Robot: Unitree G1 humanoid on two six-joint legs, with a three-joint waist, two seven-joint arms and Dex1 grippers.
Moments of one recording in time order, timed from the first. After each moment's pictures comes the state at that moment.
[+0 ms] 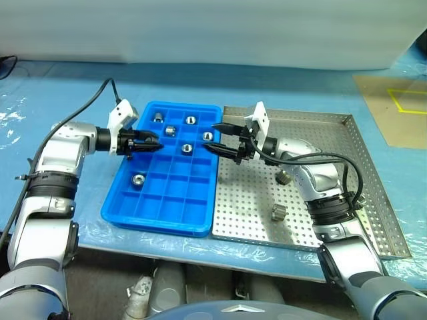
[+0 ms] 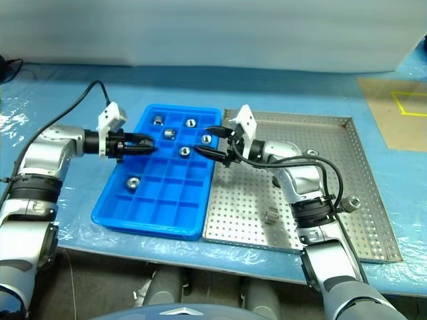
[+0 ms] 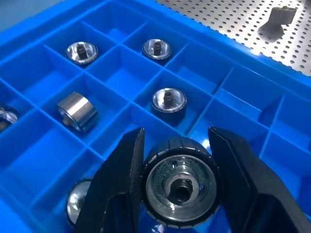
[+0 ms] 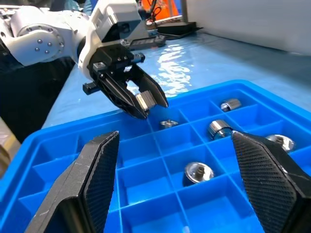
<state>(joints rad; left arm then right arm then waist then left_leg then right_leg) -0.74 0.67 -0.01 0.46 -0.16 0.42 -1.32 -0.65 -0.33 0.13 0.08 0.42 0.46 0.95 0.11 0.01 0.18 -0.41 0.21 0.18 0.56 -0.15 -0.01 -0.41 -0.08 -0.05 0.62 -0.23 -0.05</state>
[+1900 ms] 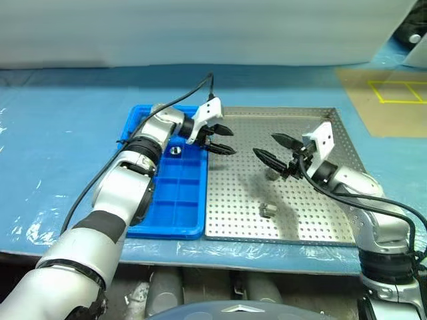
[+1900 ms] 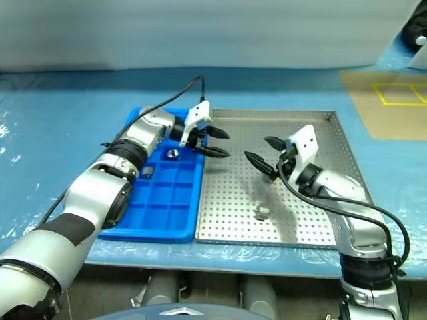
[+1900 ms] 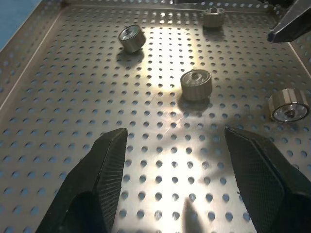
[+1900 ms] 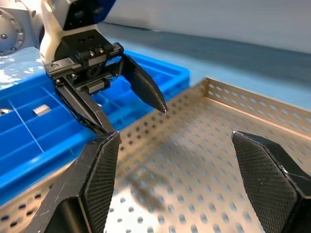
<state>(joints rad) -1.25 0.14 -0.19 1.20 0.02 -0.12 -1.37 -0.15 -0.50 -0.19 -0.47 0.47 0.64 0.61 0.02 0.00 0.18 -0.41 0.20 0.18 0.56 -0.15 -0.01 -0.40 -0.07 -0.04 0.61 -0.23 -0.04</state>
